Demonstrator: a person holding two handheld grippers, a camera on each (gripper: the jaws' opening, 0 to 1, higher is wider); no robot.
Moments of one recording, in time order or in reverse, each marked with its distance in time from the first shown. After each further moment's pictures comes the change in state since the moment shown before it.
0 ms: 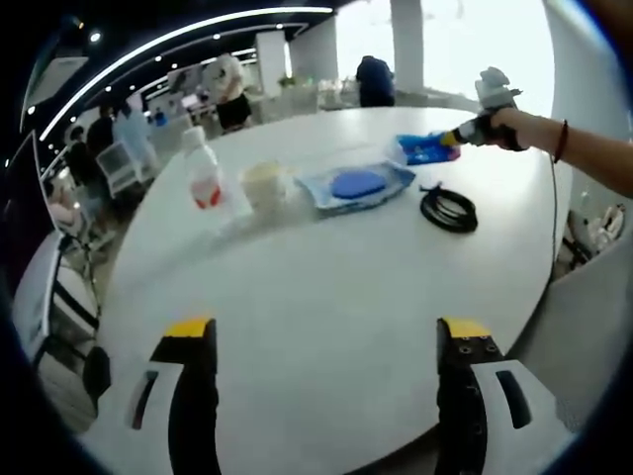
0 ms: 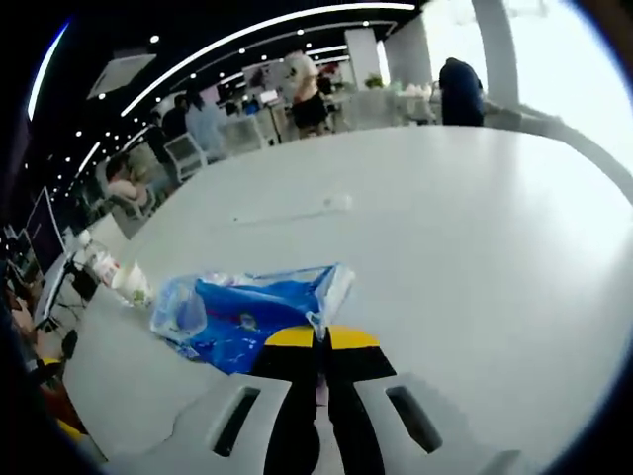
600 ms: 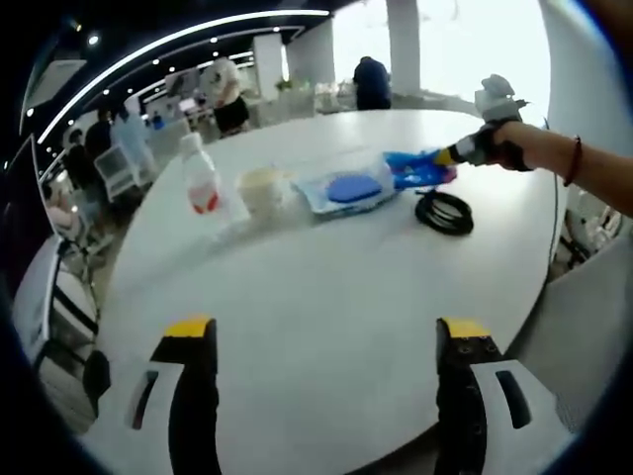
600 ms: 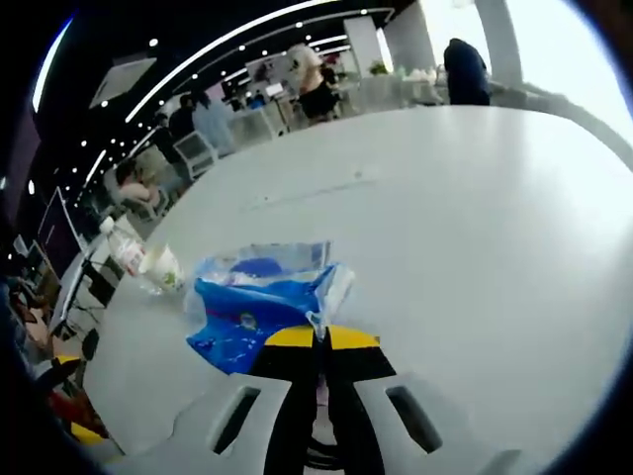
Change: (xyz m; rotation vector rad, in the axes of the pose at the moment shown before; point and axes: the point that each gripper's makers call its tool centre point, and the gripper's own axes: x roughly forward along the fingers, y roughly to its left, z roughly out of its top) left arm -0.002 -0.004 0.004 0.009 -0.014 -0.013; right arm -0.011 0.054 -0.035 0.096 0.018 0.070
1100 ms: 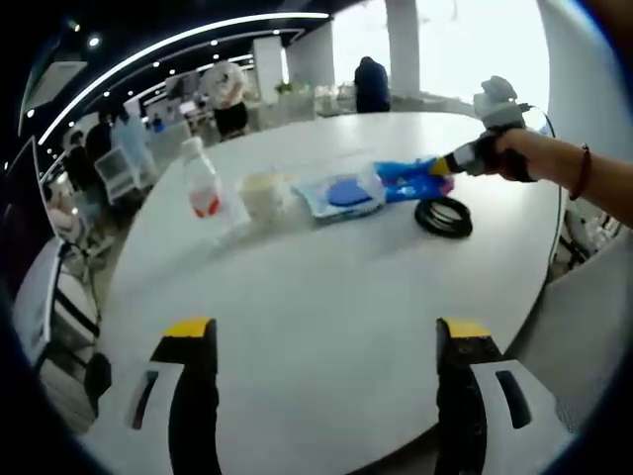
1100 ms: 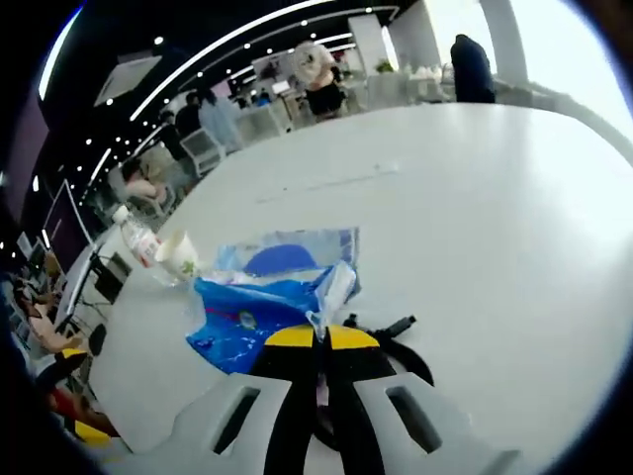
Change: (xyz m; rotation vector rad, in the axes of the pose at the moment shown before) left arm -0.003 0.000 0.003 0.007 -0.011 0.000; right arm -0.008 0.033 -0.019 -0.025 0.015 0.035
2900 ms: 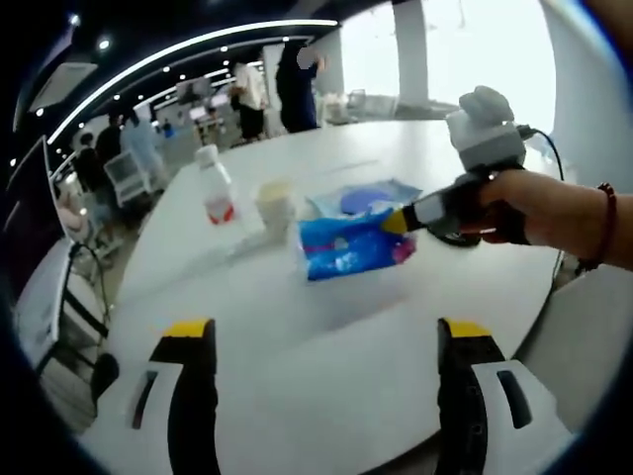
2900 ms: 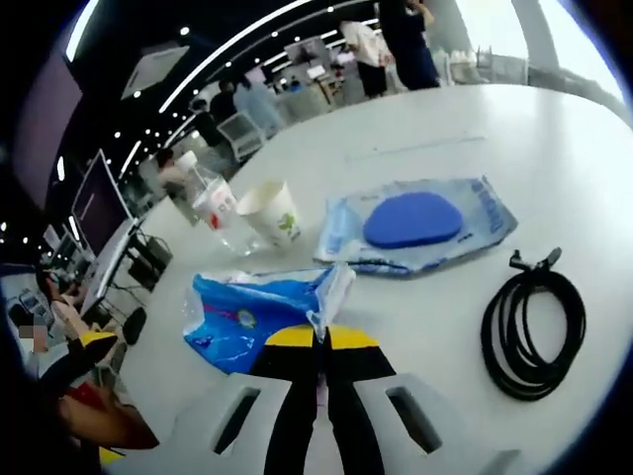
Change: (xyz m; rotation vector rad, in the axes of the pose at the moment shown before) left arm -0.006 0.010 0.008 -0.008 -0.034 0.036; right arm 0.023 0.147 -0.046 0.001 0.046 0.162
